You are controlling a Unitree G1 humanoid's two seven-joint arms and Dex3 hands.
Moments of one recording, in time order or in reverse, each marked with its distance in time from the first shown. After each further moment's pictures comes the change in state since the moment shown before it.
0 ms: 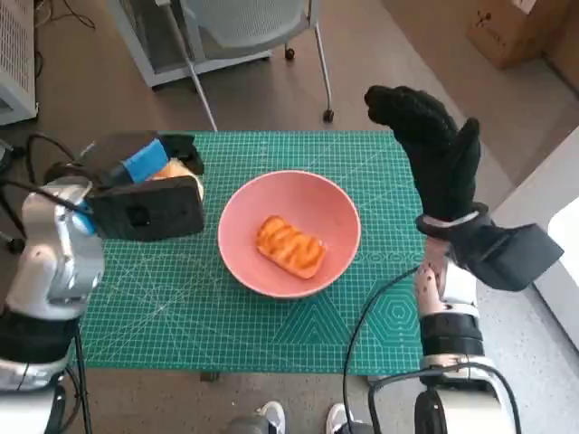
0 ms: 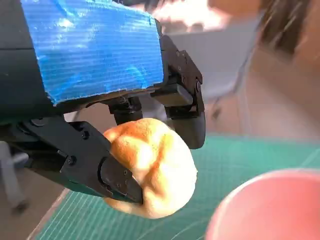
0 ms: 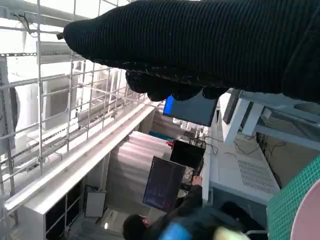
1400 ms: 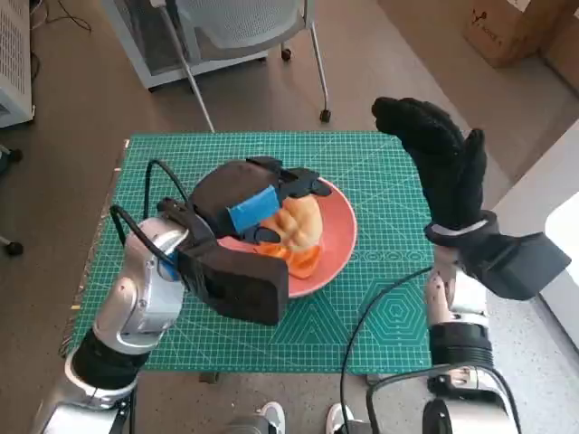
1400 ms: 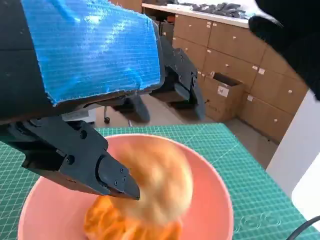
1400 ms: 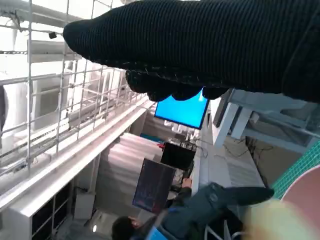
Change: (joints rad) left arm 0.064 -0.262 -0.138 -0.023 -0.052 -0.226 0.081; right arm 0.057 -0.038 0.010 -0.063 -0.013 0.036 -0.019
